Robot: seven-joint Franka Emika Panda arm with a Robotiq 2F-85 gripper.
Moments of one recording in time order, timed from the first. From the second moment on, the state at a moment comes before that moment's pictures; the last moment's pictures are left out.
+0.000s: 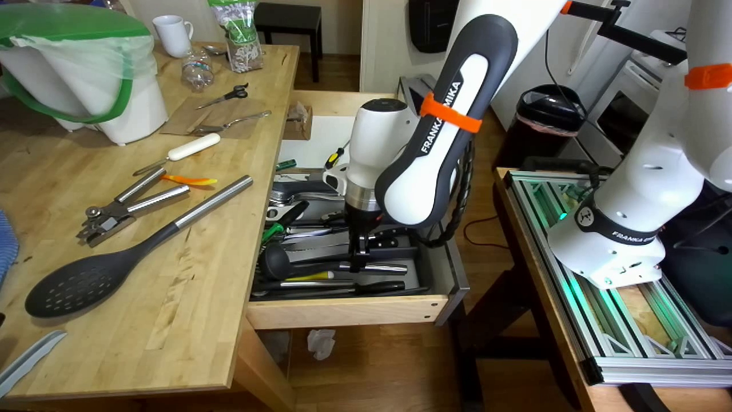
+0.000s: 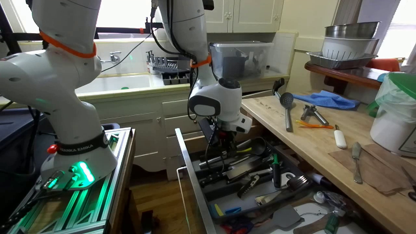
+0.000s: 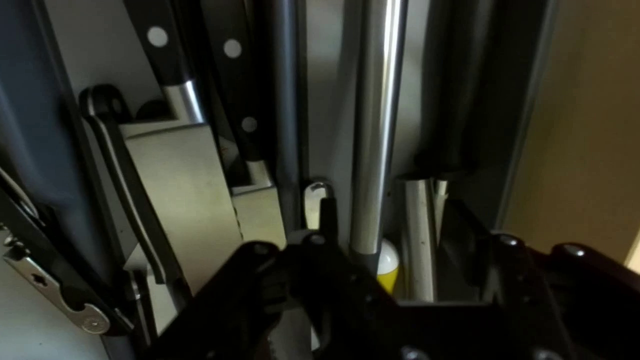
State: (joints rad) arm -0.34 0.52 0.33 -2.42 0.32 3.00 -0.49
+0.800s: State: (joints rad) arm -0.41 0.59 0.36 -2.40 0.19 3.01 -0.49
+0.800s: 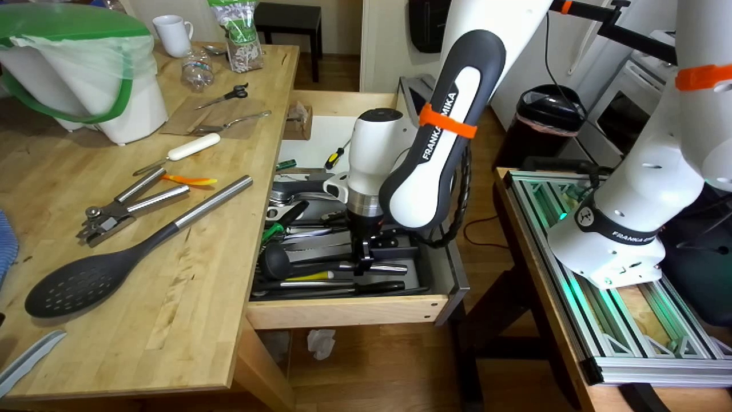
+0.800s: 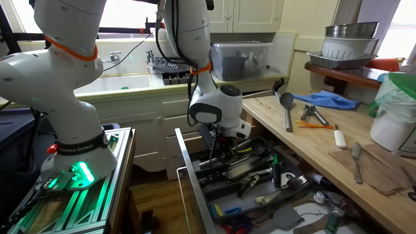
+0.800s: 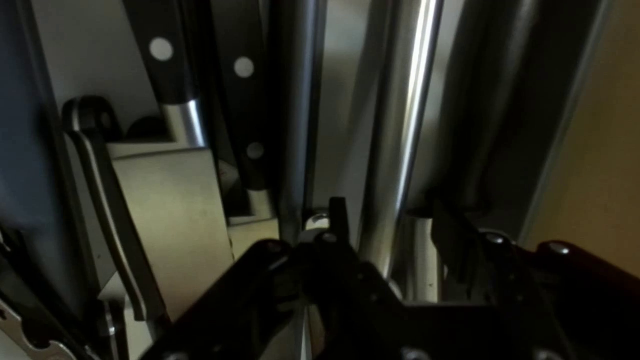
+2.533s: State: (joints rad) arm -0.42 0.17 0.26 -2.36 0.37 2.04 -0.27
